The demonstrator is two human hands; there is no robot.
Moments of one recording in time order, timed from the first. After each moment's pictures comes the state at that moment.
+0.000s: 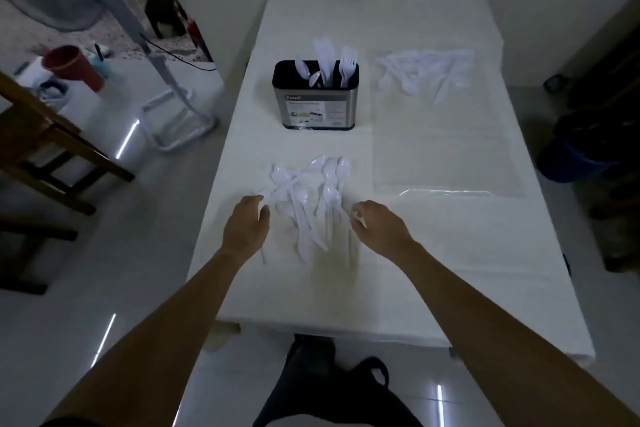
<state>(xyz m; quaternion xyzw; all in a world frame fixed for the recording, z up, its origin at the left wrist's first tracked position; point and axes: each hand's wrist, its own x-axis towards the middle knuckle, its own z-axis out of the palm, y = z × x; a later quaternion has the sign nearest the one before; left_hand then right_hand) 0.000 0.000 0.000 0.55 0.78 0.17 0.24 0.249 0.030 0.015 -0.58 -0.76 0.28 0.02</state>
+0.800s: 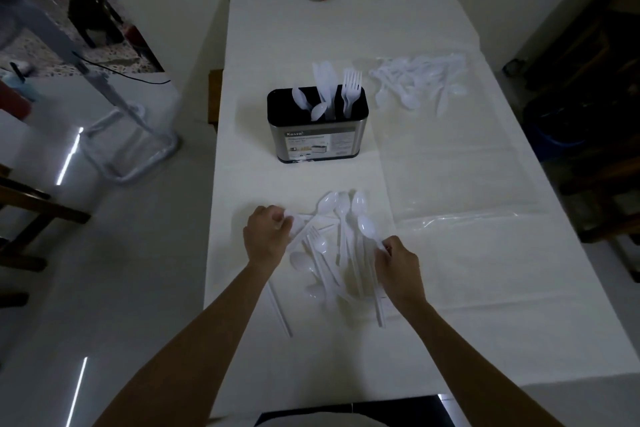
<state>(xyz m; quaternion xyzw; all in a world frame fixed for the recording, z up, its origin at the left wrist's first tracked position) -0.018 0.110 -0.029 0.54 0.76 0.26 0.26 0.204 0.044 -0.037 -0.76 -0.51 0.34 0.21</state>
